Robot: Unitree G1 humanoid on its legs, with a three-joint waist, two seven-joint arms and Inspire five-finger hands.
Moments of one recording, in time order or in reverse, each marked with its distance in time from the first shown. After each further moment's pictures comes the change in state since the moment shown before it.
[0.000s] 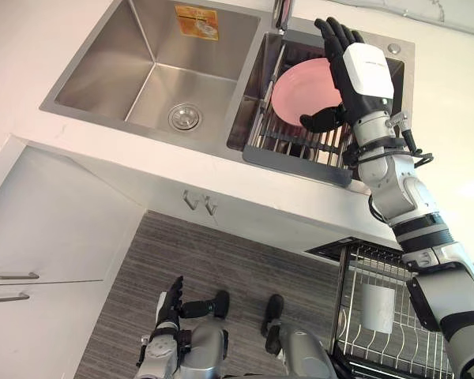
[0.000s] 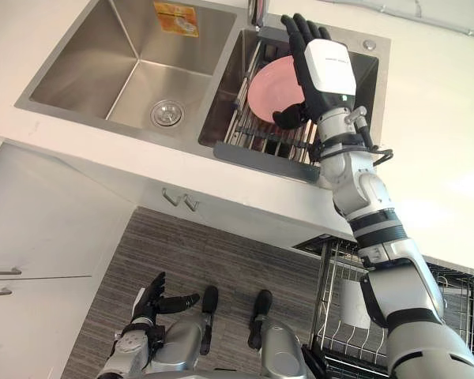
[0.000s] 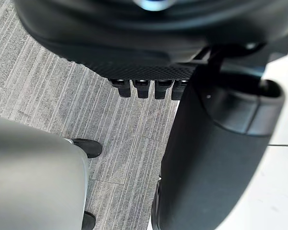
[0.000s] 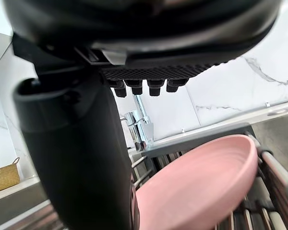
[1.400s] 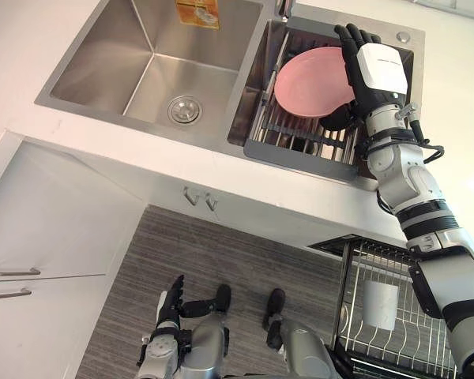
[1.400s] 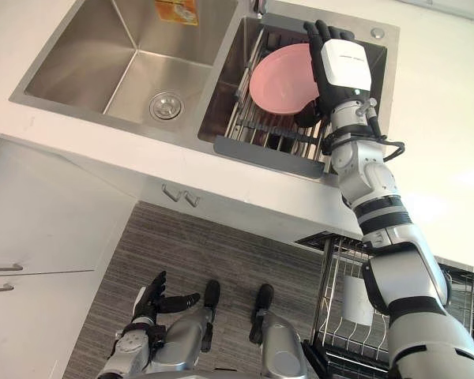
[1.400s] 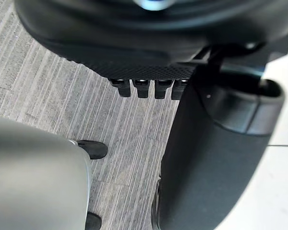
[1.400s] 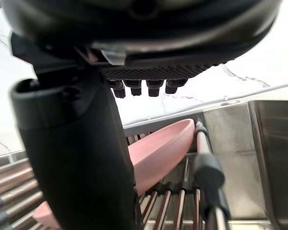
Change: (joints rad) left arm -0.001 0.001 -0.024 -0.003 -0.021 -0.012 0.016; right arm -0.147 -0.027 0.018 0.231 -0.054 0.064 -0.005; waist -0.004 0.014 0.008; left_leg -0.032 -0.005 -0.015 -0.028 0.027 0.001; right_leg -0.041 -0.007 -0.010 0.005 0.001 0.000
